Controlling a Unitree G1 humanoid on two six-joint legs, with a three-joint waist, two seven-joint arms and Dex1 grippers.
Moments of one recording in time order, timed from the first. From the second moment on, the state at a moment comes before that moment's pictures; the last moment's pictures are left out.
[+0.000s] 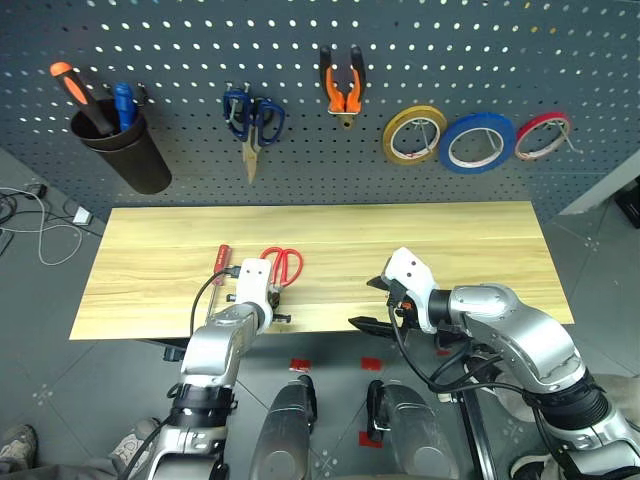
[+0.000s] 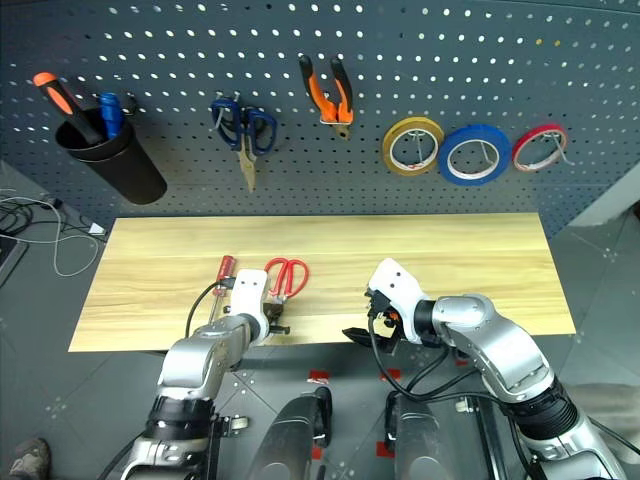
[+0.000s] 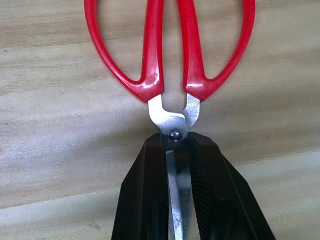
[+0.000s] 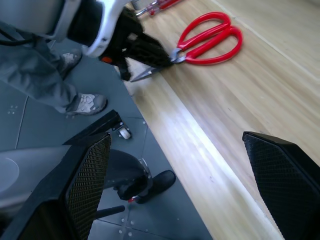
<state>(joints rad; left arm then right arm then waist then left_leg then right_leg) -0.21 0.27 0.01 -0.06 -0.11 0.87 -0.16 -0.37 -0.55 0.29 -0.49 0.34 0.91 0.70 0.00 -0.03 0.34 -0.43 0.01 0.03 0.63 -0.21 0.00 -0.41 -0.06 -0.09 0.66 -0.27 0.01</state>
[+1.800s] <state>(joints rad) -0.42 0.40 0.05 0.15 0.11 0.23 -0.26 -0.41 -0.41 0.10 -0.46 0.30 0.64 0.52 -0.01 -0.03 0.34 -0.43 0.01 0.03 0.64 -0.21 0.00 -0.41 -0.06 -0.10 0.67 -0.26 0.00</state>
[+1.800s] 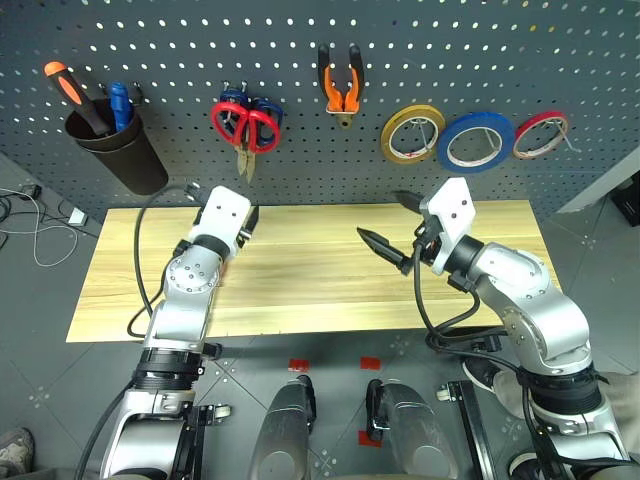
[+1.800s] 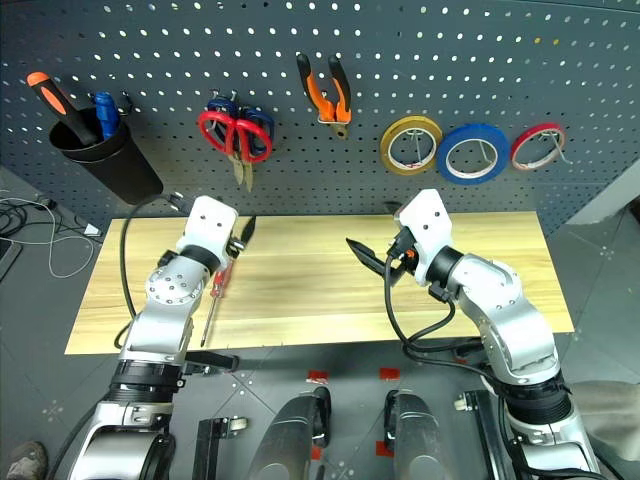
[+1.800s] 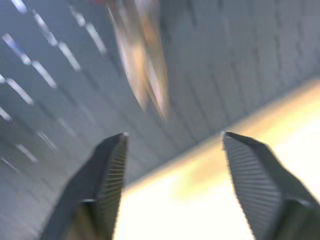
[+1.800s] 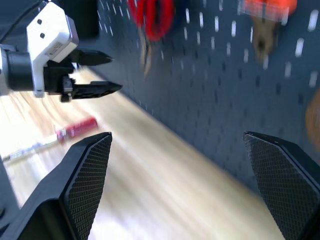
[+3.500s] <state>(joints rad) -0.26 0.50 0.21 0.18 -0.09 0.31 -0.28 -0.53 -0.51 0.31 -0.64 0.41 0.99 0.48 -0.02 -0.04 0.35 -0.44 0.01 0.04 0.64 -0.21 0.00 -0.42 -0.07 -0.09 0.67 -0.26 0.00</state>
